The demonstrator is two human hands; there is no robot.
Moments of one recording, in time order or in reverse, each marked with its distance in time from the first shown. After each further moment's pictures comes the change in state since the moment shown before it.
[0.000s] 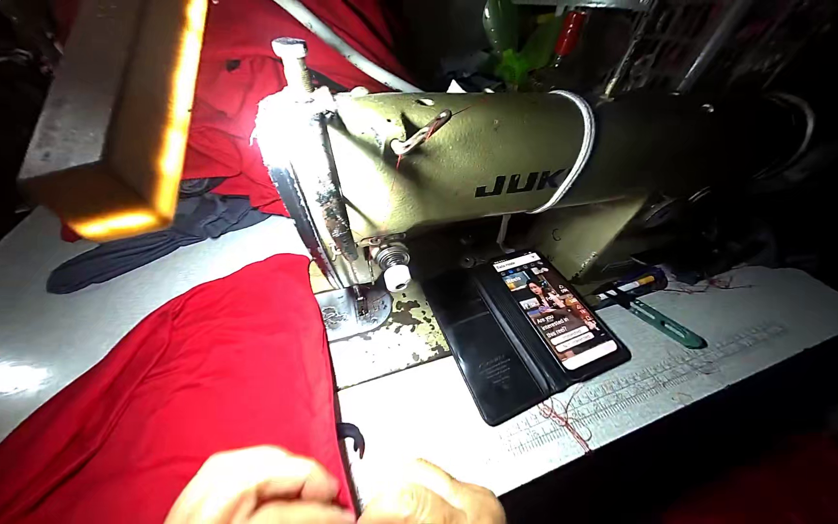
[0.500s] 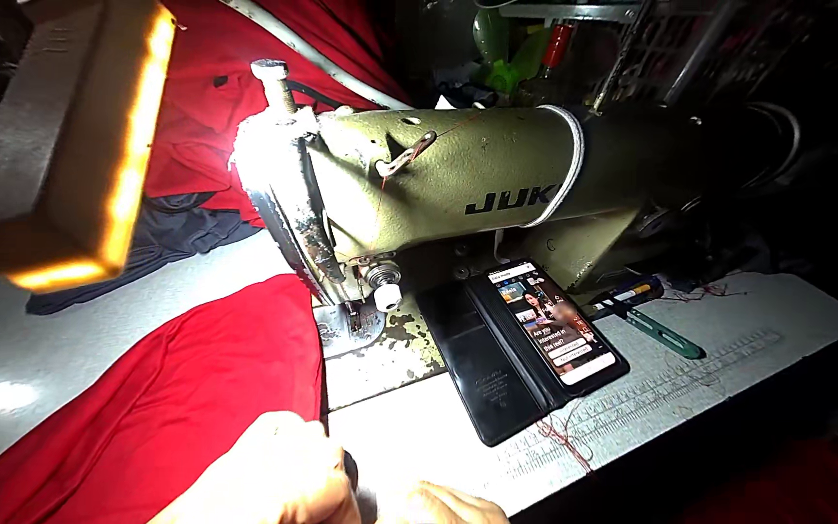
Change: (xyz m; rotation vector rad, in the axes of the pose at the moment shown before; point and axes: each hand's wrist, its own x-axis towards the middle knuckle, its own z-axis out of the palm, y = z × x) left_hand 0.063 -0.020 -0.027 0.000 -0.549 0.049; right_hand 0.002 0.006 -0.004 -0.128 -0.001 0.036
